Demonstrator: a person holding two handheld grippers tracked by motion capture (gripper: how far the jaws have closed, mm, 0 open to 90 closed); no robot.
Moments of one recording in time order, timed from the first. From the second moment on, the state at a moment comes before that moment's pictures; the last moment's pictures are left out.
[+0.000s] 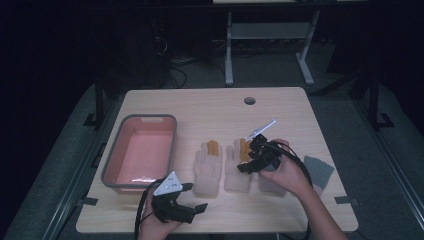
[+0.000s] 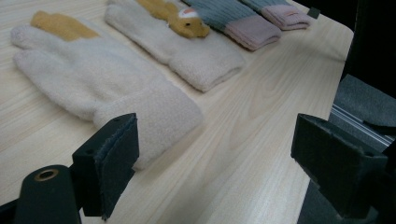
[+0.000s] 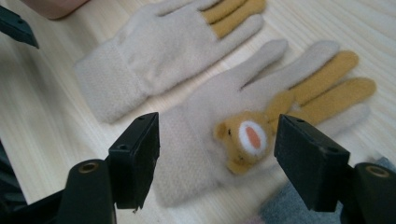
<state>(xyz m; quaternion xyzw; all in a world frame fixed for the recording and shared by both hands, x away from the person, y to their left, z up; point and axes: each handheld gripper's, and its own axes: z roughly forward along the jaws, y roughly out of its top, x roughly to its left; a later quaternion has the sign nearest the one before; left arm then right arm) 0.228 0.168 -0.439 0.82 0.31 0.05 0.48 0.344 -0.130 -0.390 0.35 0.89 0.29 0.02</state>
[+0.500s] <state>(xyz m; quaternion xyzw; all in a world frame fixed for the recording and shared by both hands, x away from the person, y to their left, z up) 0.230 0.169 -0.439 0.82 0.31 0.05 0.48 0.361 -0.118 -0.416 0.36 0.90 0.24 0.01</state>
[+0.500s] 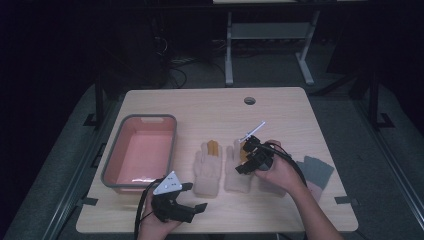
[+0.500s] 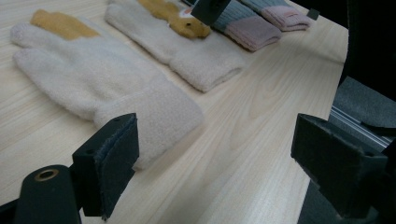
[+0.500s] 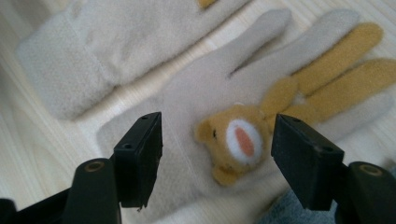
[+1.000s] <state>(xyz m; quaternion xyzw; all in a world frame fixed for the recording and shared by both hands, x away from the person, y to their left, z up) 0.231 0.170 -0.440 0.82 0.31 0.05 0.48 0.372 -0.111 -0.433 0.37 0.91 0.19 0.03</state>
